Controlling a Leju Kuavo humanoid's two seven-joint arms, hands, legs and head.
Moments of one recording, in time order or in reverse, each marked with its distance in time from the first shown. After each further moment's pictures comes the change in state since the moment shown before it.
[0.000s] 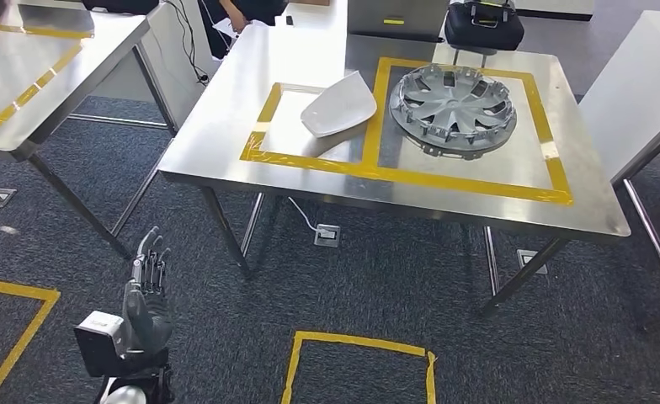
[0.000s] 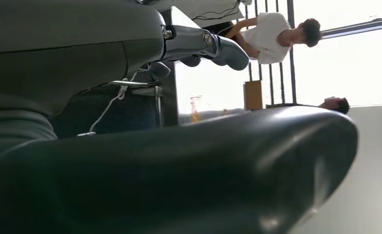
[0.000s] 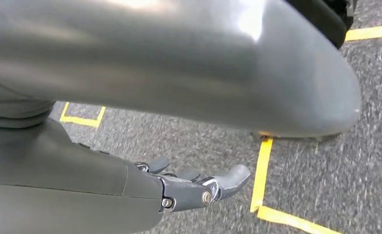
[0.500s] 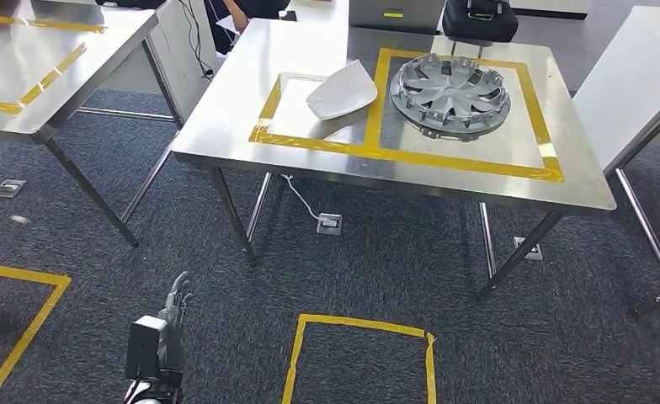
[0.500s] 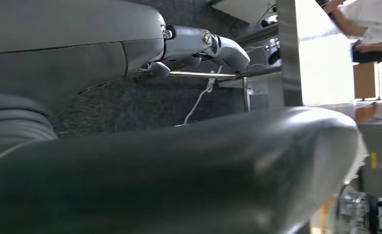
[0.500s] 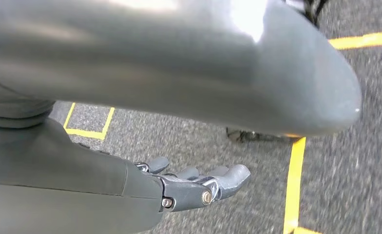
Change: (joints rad) left arm -0.046 -0.004 0.097 0.393 -0.055 -0.045 -0.014; right arm 0.004 0.008 -0.013 0.000 -0.021 -0.015 0.004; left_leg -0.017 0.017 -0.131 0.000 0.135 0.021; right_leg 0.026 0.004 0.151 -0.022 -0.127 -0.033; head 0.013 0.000
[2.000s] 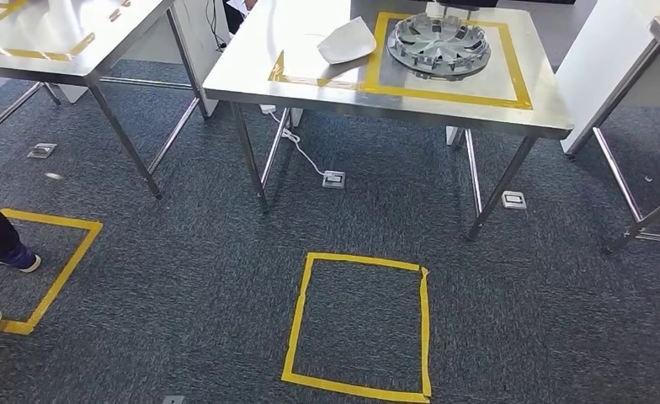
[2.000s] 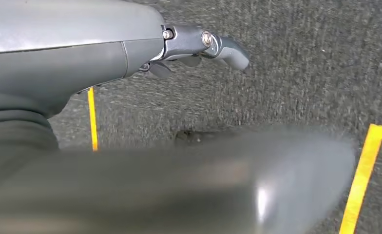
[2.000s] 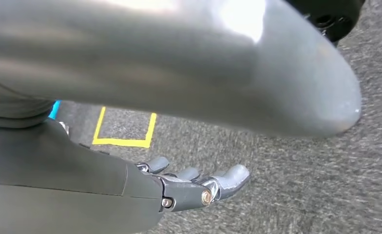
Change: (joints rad) left arm -0.136 0.057 0.249 0.938 -0.079 -0.040 0.459; right arm -0.010 0.015 -0.040 0.000 -0.010 -0.037 0.067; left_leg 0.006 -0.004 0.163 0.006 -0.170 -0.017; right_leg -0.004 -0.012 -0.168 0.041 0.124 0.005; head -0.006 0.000
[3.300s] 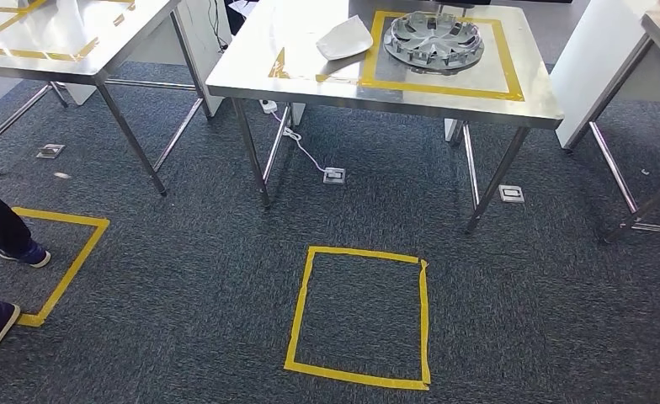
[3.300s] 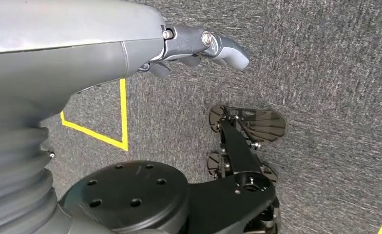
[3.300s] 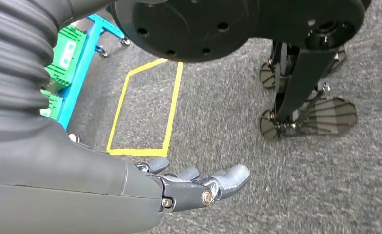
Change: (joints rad) left arm 0.042 -0.028 0.056 -0.023 0.089 -0.066 0.093; right arm 0.055 0.005 0.239 -0.028 -0.276 -0.022 0.051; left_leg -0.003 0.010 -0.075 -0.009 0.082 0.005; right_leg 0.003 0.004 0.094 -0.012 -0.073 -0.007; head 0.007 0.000
